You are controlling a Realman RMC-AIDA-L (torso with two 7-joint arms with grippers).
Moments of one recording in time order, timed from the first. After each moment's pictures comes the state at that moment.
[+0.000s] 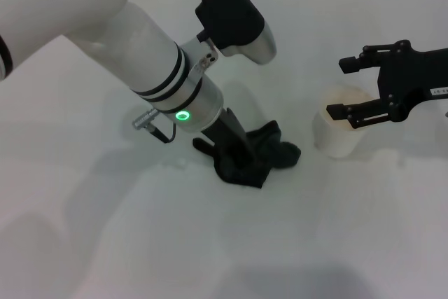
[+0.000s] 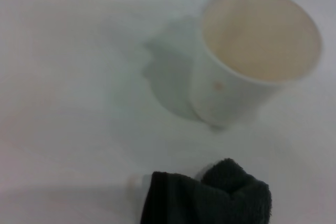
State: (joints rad) left arm -0.95 -2.09 1.76 0.78 2.17 1.16 -2.33; right arm 0.40 2.01 -1.12 -1.27 -1.94 -1.49 1.68
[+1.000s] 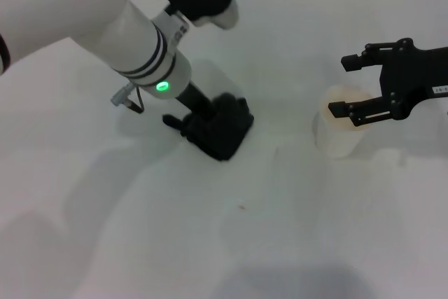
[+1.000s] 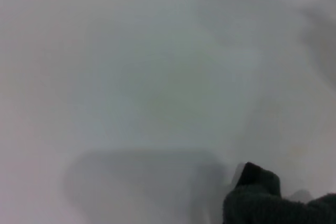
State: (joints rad) left arm -0.95 -2.08 1.73 0.76 2.46 1.01 -2.63; right arm 0.40 2.01 -1.10 -1.27 -1.94 -1.49 1.68
